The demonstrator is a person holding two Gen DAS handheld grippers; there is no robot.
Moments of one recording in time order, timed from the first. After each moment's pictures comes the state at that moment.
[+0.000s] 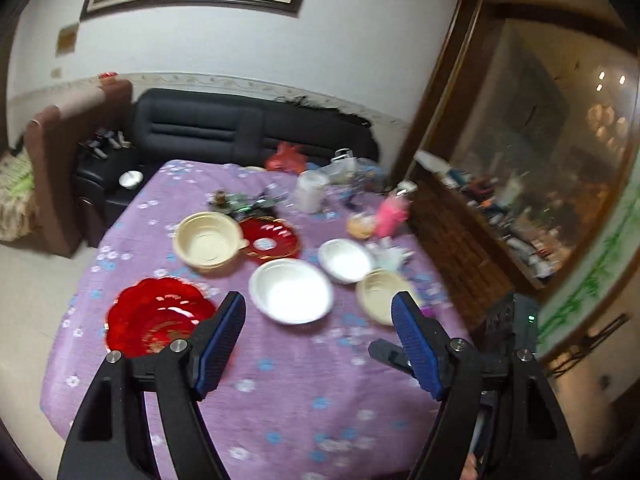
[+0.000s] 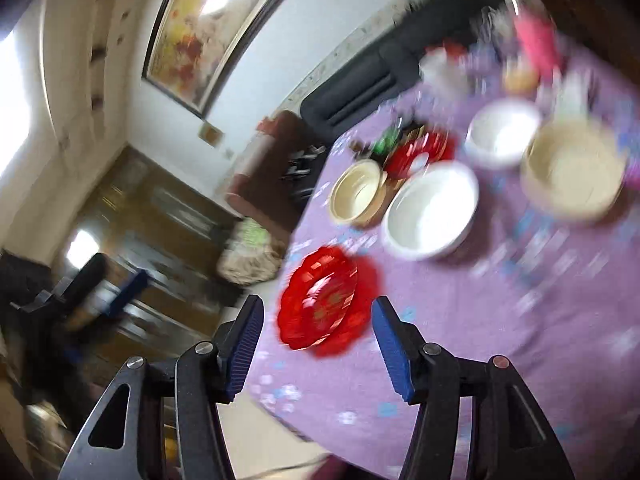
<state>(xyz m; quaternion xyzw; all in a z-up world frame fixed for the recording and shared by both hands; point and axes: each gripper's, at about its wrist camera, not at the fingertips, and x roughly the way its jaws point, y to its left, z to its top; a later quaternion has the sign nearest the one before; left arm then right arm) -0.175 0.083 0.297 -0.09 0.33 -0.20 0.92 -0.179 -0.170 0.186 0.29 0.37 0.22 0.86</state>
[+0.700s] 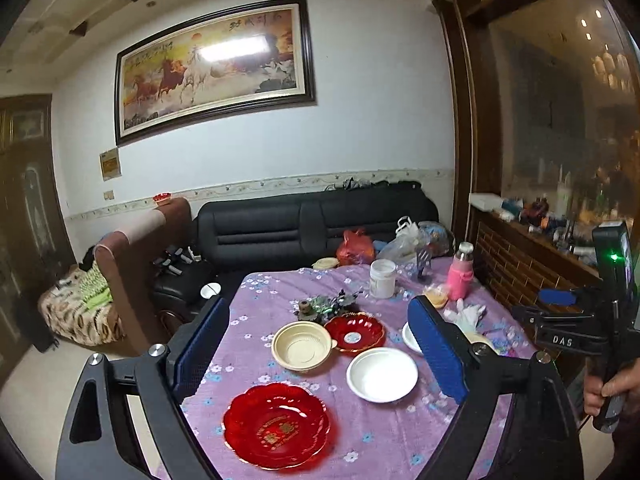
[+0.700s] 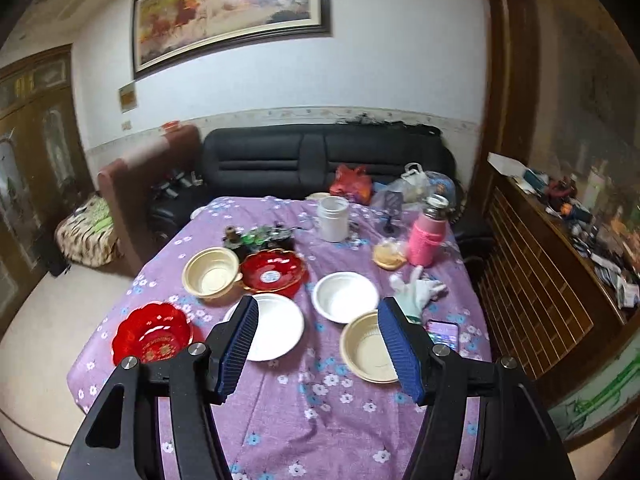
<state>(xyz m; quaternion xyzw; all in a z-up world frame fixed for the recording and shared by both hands) -0.210 0.085 0.372 0.04 0.17 -0.08 0.98 -0.185 -0.183 0.313 0.02 0.31 0.00 0.95</state>
